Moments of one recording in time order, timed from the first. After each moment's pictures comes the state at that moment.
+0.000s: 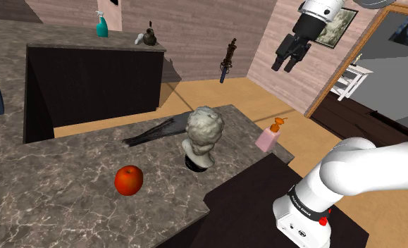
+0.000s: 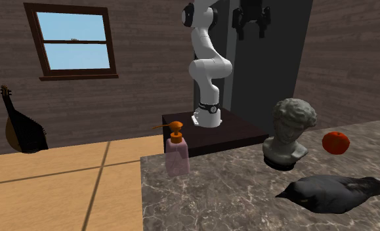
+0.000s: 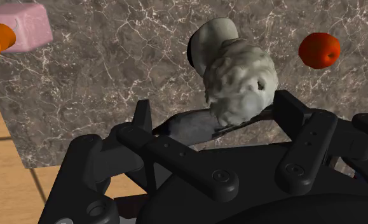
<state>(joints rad) 0.01 -0.77 -0.04 -2.26 0.08 1.55 -0.02</state>
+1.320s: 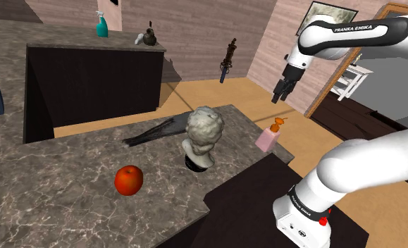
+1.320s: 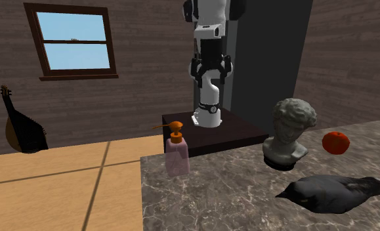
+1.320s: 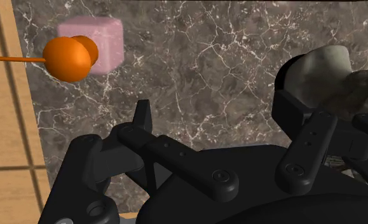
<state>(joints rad) -0.08 -0.53 -0.34 -2.46 -0.13 1.86 -0.38</state>
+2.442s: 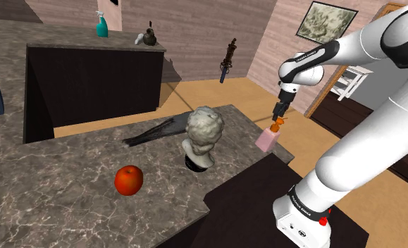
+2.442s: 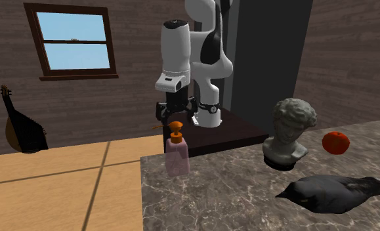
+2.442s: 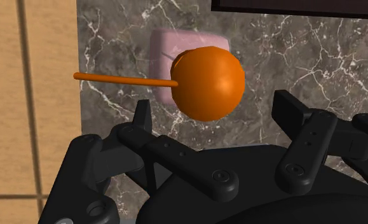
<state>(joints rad) -0.13 -0.04 -0.55 -2.37 -0.11 2.18 -0.70</state>
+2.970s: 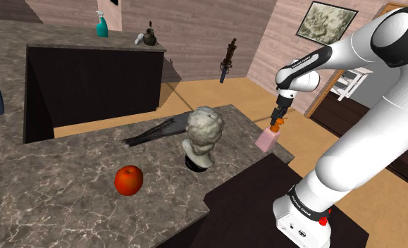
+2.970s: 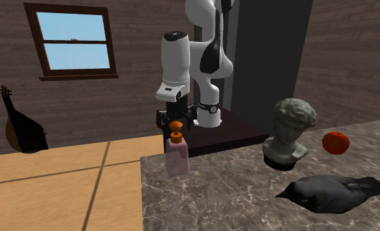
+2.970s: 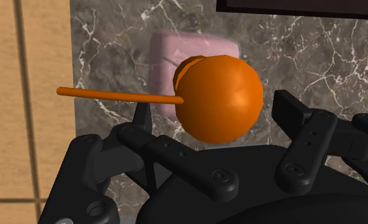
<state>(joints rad) -0.13 0.02 -0.56 -2.41 -0.09 2.26 -0.72</state>
